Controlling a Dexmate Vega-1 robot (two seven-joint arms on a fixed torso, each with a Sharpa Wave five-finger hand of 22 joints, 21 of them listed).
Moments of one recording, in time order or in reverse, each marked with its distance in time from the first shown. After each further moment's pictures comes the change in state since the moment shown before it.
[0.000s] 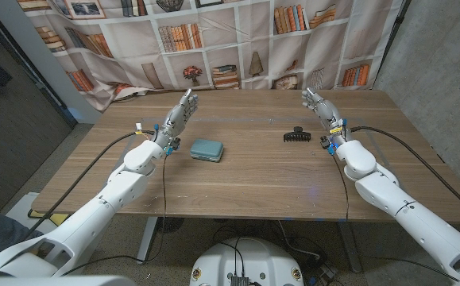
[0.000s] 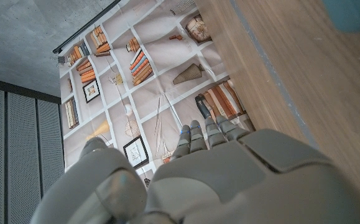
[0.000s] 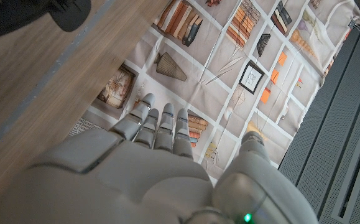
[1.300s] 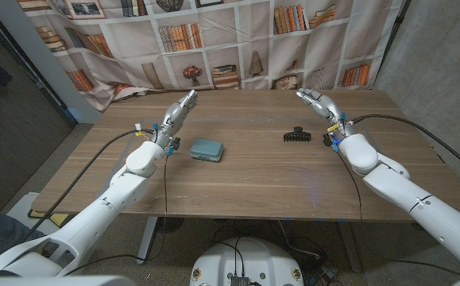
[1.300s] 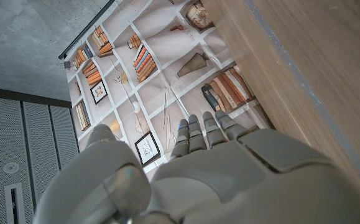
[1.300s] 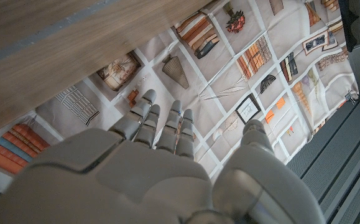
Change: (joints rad) left arm 0.002 -0.007 0.007 0.014 0.087 -0.065 0.064; left_hand 0.106 0.049 0.039 -0.044 -0.033 0.061 0.000 0.008 0.005 0.062 0.002 0.000 0.000 0.062 0.006 0.000 0.000 0.046 0.017 -0.005 0.000; right arm -0.004 -0.117 -0.021 -0.162 -0.227 -0.193 -0.091; right_hand 0.096 -0.001 0.022 -0.022 -0.005 0.016 -0.076 -0.008 0.000 0.071 -0.085 0.014 0.000 0.080 0.019 0.004 0.000 0.046 -0.004 0.000 0.000
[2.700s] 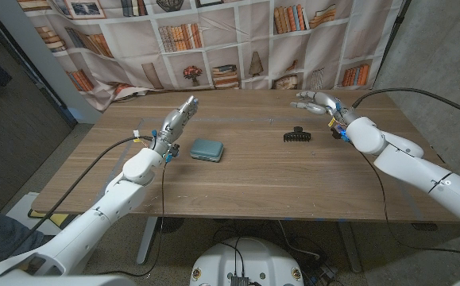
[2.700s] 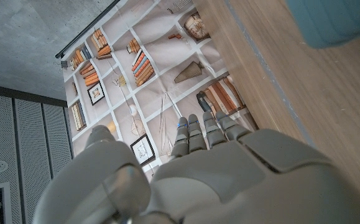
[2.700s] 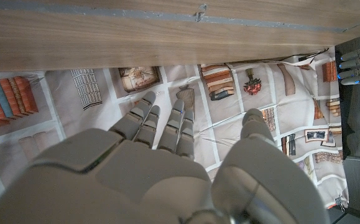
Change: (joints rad) left arm 0.088 0.035 -0.021 -0.100 -0.041 0.044 0.020; left_hand -0.005 -0.004 -0.013 0.004 -0.023 0.036 0.000 0.000 0.000 0.018 -0.007 -0.012 0.000 0.006 0.005 -0.004 0.000 -0.004 0.004 -0.016 0.000; right arm 0.101 -0.182 -0.083 -0.151 -0.220 -0.299 0.164; right_hand 0.125 -0.030 0.033 -0.014 0.001 -0.014 0.001 -0.012 0.000 0.013 -0.021 -0.013 0.000 -0.027 -0.019 -0.008 0.000 -0.020 0.002 -0.020 0.000
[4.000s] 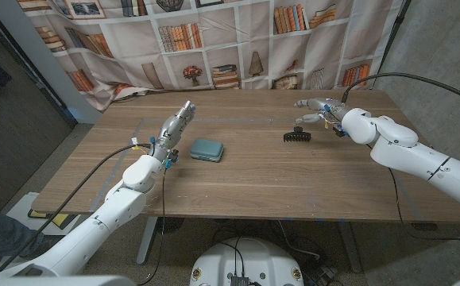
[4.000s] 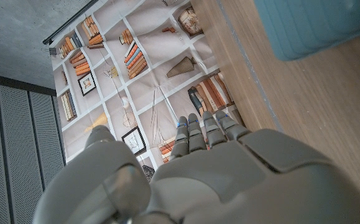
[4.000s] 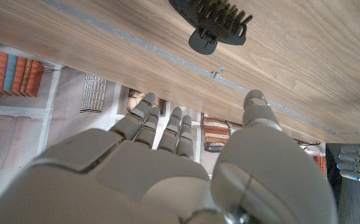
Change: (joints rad) left arm 0.055 -0.007 -0.019 -0.031 -0.016 0.010 0.048; left_hand -0.008 0.008 -0.004 0.004 0.000 0.031 0.005 0.000 0.000 0.016 -0.005 0.000 0.000 0.006 -0.006 -0.004 0.000 0.004 0.004 -0.007 0.002; right arm 0.137 -0.056 -0.149 -0.075 -0.291 -0.193 0.300; right_hand 0.179 -0.066 0.033 -0.005 0.033 -0.103 0.011 -0.007 0.010 -0.098 -0.009 -0.032 0.000 -0.039 -0.011 0.000 0.000 -0.016 -0.002 -0.004 0.000
